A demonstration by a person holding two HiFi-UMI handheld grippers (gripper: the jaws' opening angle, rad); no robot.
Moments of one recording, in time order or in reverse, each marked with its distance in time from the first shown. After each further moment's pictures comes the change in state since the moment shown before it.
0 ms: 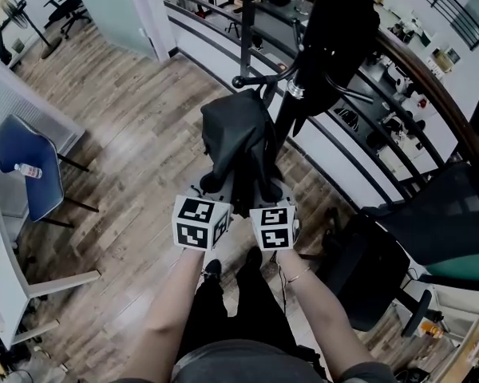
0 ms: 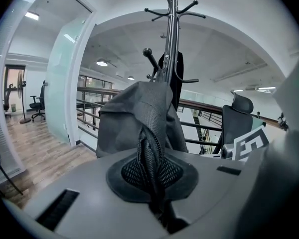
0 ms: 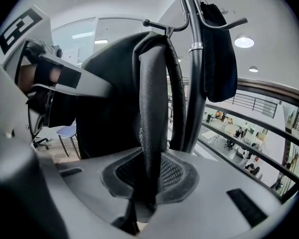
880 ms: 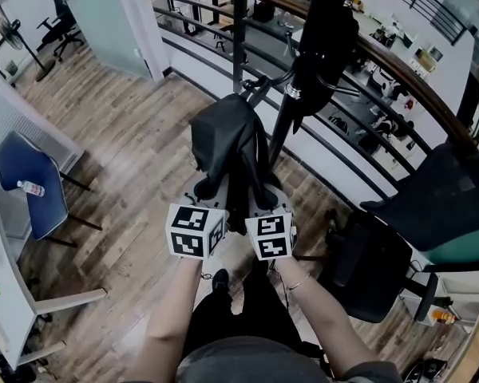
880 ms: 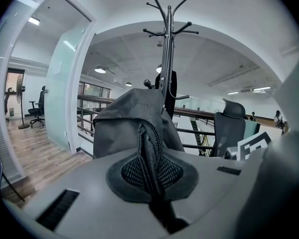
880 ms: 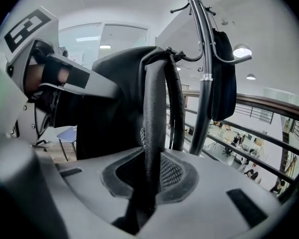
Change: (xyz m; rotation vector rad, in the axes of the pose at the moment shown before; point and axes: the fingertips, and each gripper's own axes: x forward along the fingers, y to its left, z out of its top) left arm -0.066 0.005 0.027 0.028 -0.067 -0.023; right arm -0.044 0.052 0.033 -0.020 -0.077 -0.030
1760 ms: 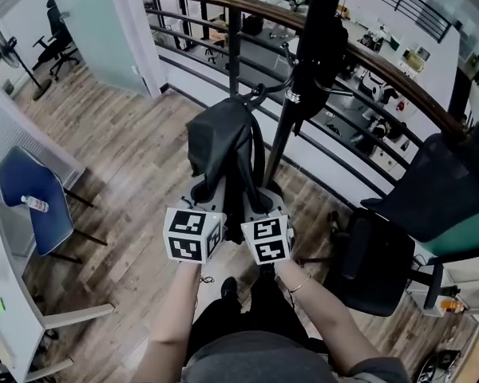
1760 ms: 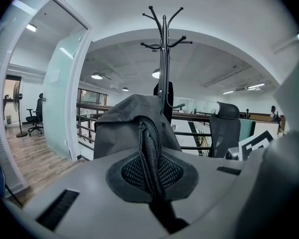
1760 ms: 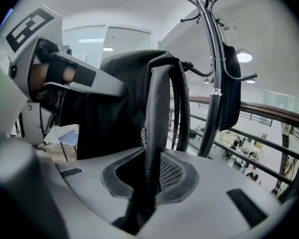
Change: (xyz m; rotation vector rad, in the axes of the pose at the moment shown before) left arm -0.044 0.015 0.020 0.057 -0.051 -0.022; right arm -0.016 0.047 0.024 -0.010 -0.034 -0.005
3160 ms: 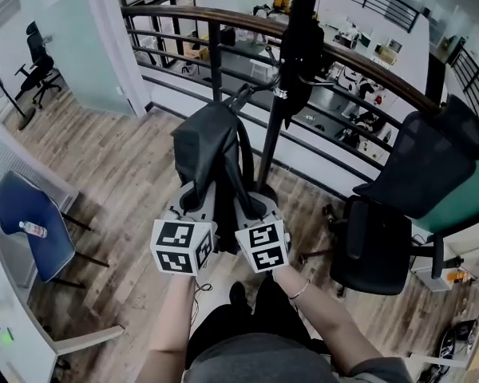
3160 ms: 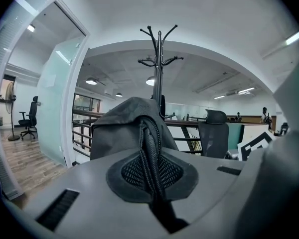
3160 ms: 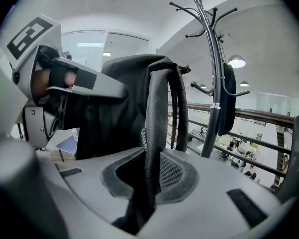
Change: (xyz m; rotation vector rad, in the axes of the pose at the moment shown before) left arm -0.072 0.006 0.023 0.026 -0.069 -0.086; right arm -0.042 0.058 0.029 0.031 -0.058 -0.055
